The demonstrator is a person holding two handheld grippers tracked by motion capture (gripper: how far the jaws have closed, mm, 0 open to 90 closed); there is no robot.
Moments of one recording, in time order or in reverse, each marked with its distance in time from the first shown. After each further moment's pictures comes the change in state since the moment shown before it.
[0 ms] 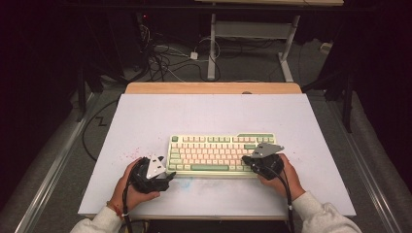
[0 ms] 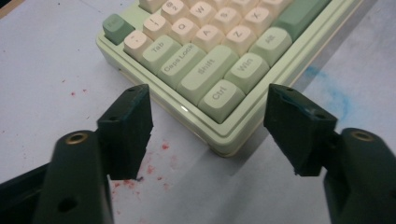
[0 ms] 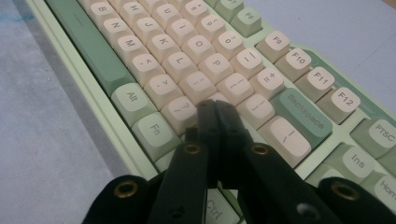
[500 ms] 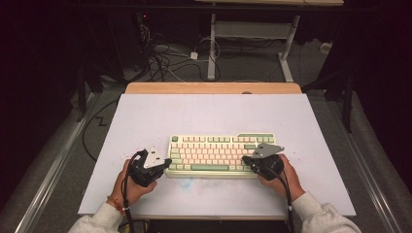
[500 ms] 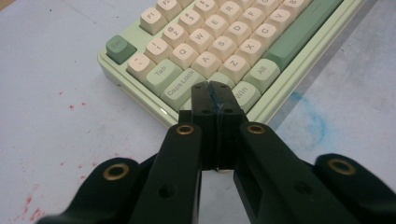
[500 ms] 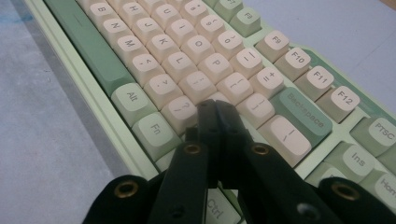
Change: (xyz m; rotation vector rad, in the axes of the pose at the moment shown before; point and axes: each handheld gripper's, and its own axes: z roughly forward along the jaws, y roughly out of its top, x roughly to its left) left arm 0.013 0.020 -0.007 0.028 -0.071 -0.022; right arm 0.001 -0.001 0.000 -0.007 -0.003 0.003
